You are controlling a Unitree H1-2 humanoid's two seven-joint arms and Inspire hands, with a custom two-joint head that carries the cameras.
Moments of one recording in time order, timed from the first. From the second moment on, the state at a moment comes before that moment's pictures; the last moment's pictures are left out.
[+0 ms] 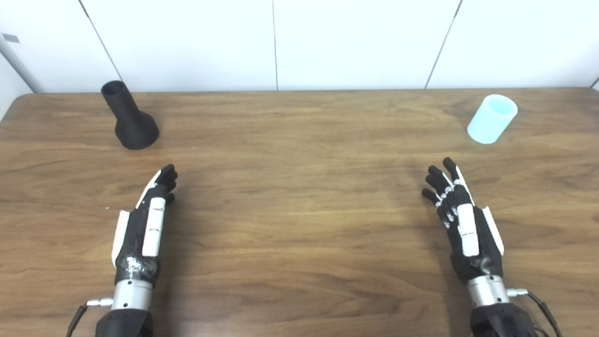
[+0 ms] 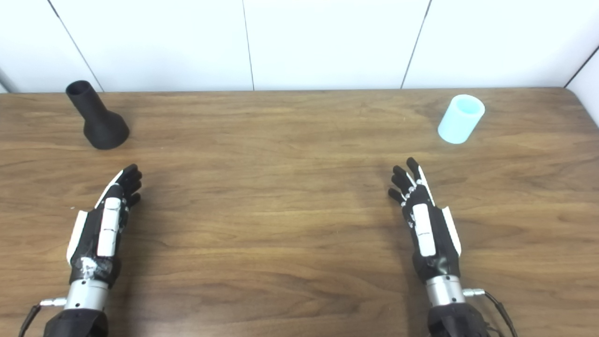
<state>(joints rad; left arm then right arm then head) 0.20 0.08 0.13 -0.36 0.03 0.10 -0.06 0.18 -0.07 -0.07 -0.19 0.10 -0.08 0.08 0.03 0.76</state>
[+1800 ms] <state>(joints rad) 0.20 0.08 0.13 -0.36 0.03 0.10 -0.06 0.18 -0.07 -0.07 -0.19 0.10 -0.08 0.08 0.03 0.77</state>
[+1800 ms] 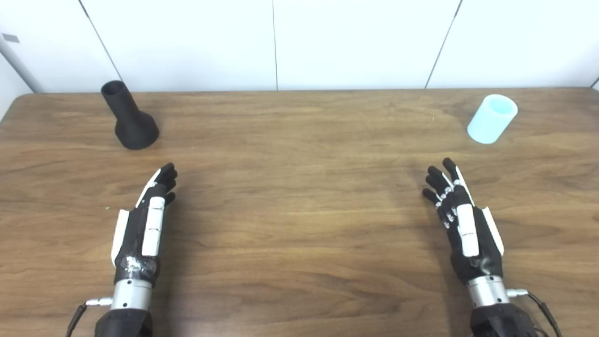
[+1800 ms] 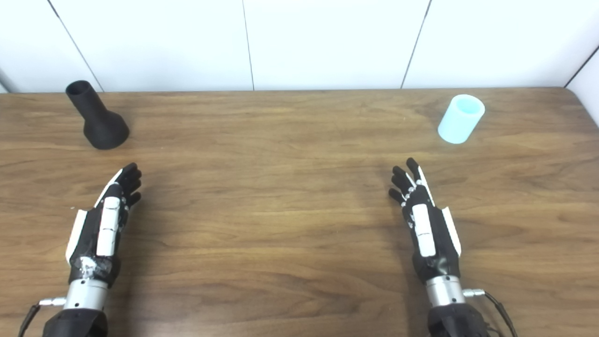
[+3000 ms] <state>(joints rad) 0.20 0.05 -0.02 -0.32 0.17 0.03 0.03 0.17 -0.19 -0.11 -0.11 0.23 -0.18 0.19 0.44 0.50</state>
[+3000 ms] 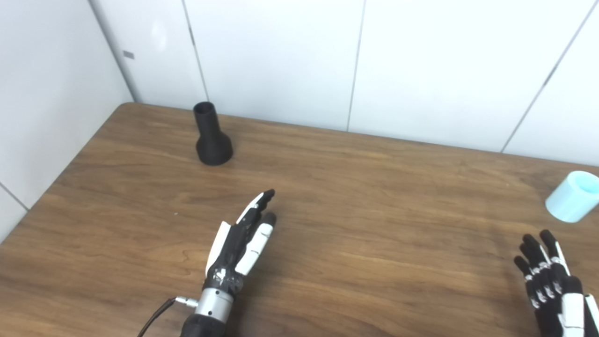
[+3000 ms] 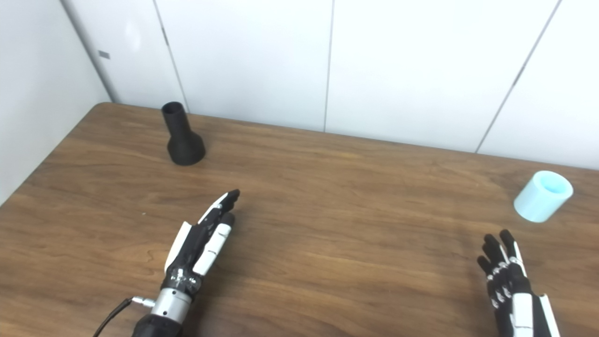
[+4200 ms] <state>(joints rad) -0.07 0.21 0.25 -0.37 0.40 0.35 0.18 0.15 -0.19 -0.14 -0.08 0.21 -0.21 0.17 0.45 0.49</state>
